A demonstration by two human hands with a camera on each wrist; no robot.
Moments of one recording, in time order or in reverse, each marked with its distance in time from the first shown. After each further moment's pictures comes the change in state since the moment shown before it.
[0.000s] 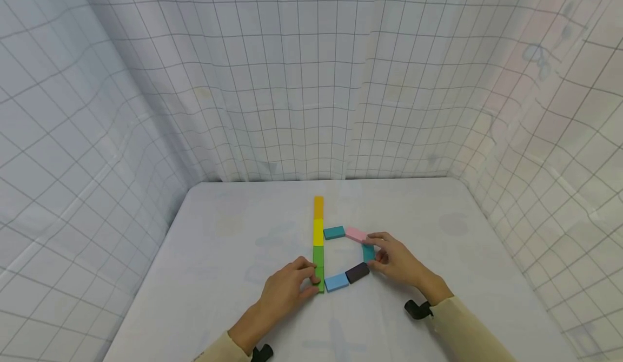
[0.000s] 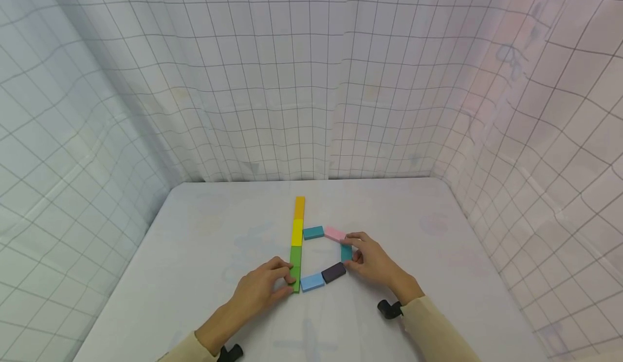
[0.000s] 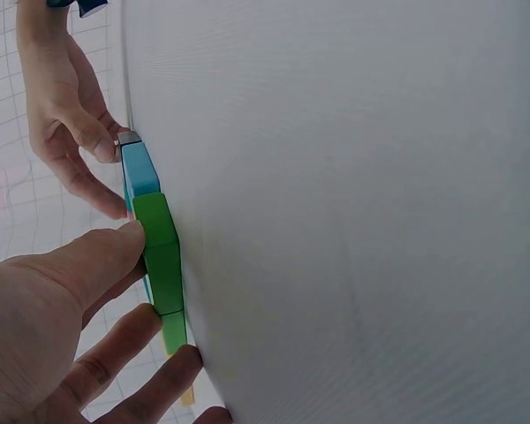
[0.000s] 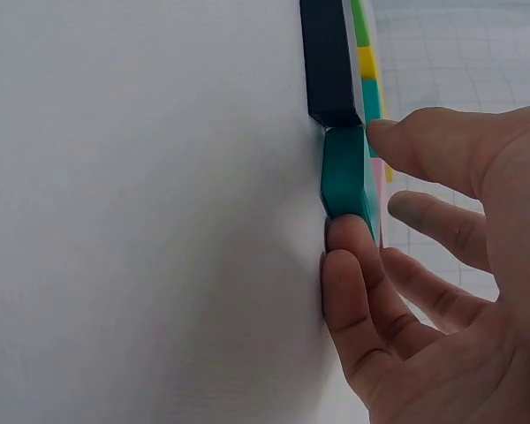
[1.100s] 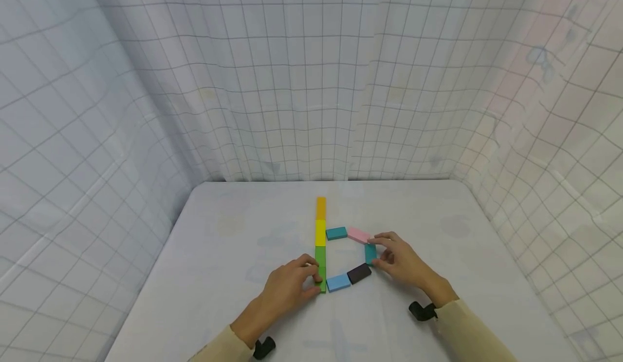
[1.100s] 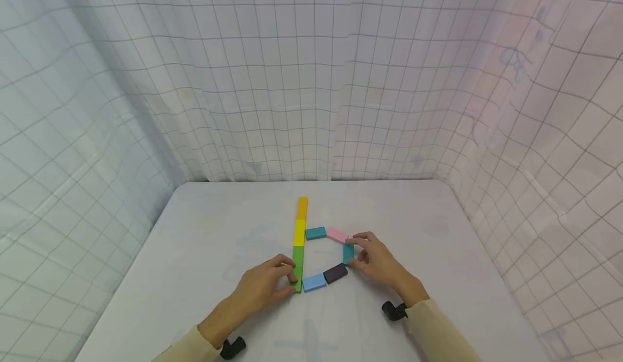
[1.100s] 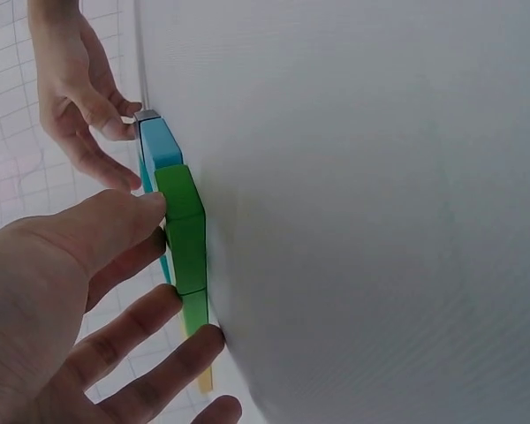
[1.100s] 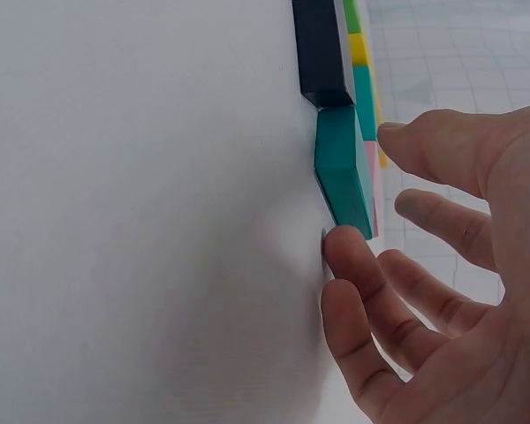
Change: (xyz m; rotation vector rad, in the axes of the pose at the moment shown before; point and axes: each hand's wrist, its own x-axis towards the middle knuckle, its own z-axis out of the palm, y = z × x) left_hand 0.007 -0.002 -0.006 0.048 -0.038 0.030; right_hand -0.004 0.000 -0.003 -0.014 0.058 0.016
